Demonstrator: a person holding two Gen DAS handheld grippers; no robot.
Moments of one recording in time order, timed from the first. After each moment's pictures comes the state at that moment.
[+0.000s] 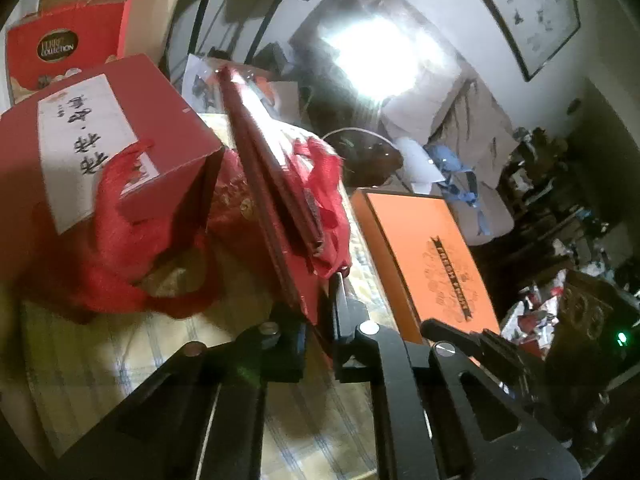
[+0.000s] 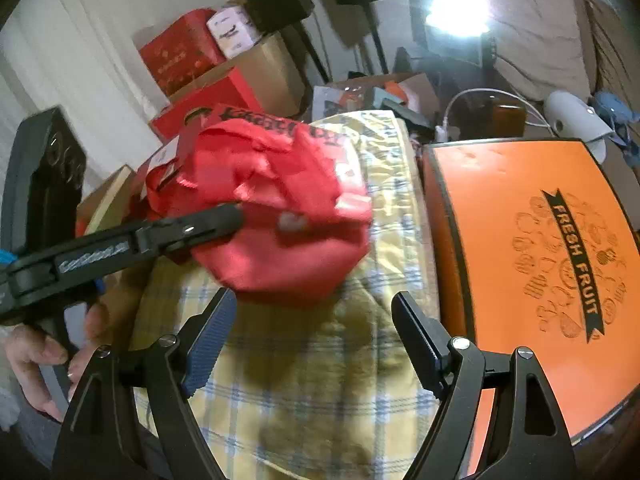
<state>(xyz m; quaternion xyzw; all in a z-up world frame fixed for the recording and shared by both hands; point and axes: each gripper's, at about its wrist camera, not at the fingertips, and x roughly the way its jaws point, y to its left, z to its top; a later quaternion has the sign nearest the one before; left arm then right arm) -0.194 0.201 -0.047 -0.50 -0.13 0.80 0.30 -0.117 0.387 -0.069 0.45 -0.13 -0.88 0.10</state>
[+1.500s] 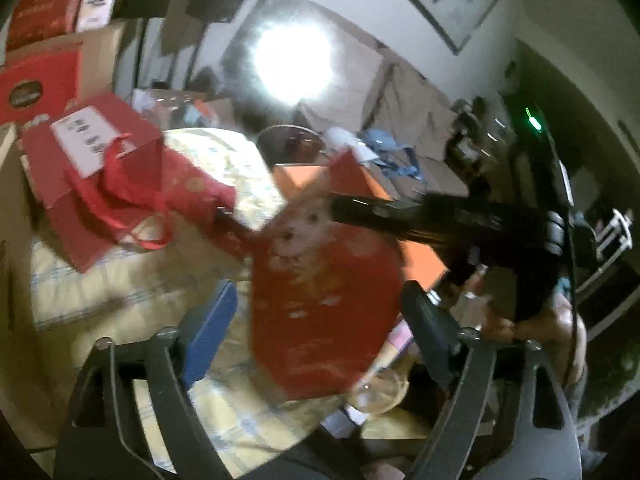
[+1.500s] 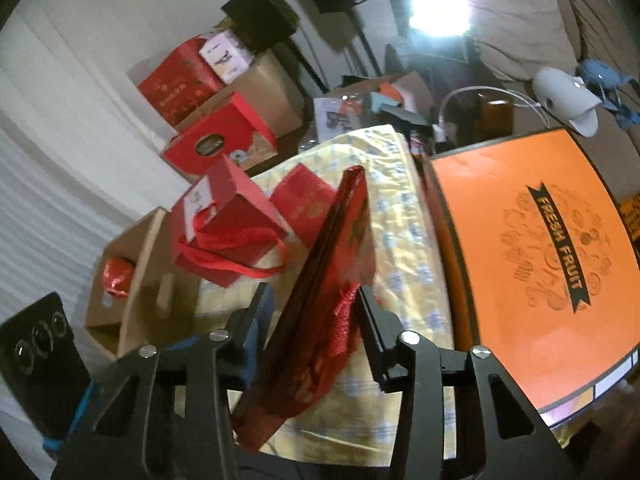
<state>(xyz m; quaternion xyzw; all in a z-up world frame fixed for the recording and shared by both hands) -0.107 0.179 0.000 -0.44 -0.08 0.80 0.39 -0.104 0.396 -0.019 0.46 -0.21 -0.86 0.09</state>
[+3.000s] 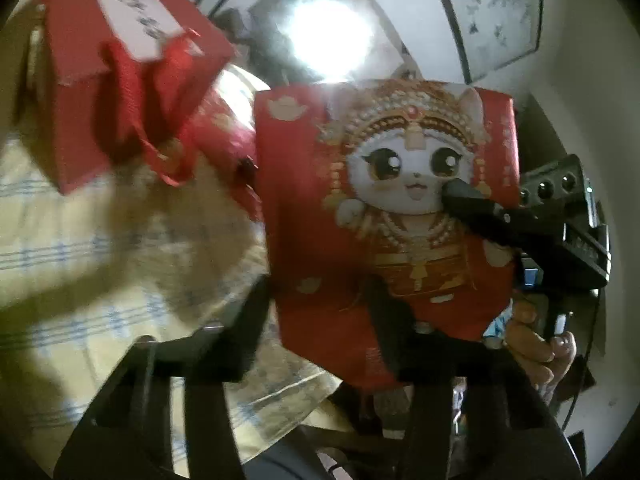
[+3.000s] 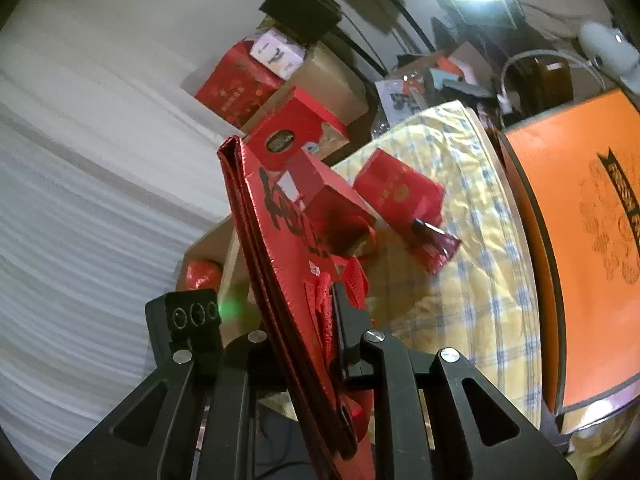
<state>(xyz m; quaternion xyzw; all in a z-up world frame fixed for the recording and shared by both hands) -0.139 0.128 -0.054 -0.52 -0.22 0.72 0.41 -0.109 0.376 0.001 0.45 -0.31 -0.82 0.21</state>
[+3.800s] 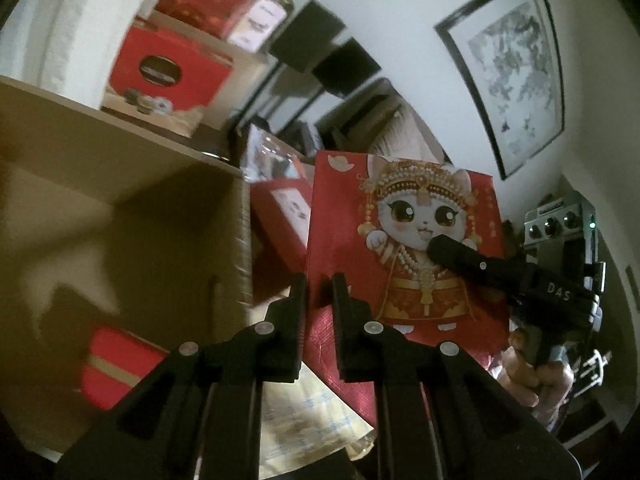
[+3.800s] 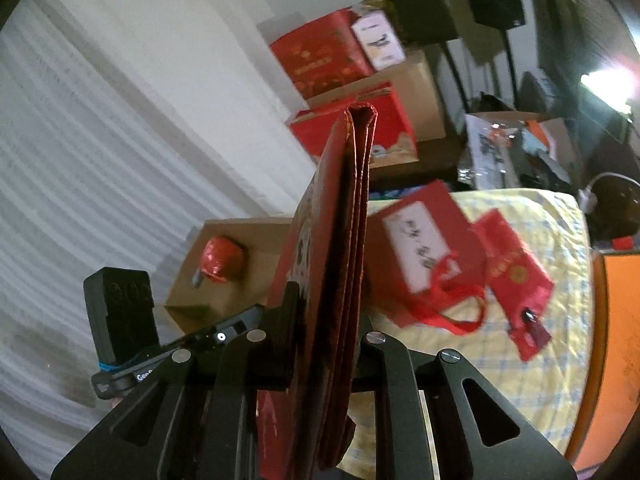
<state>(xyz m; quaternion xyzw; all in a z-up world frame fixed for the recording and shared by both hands) -0.163 -0.034 0.021 -0.41 -0.28 0.82 0.28 -0.168 0.213 0.068 0.44 -0.16 -0.84 0.27</state>
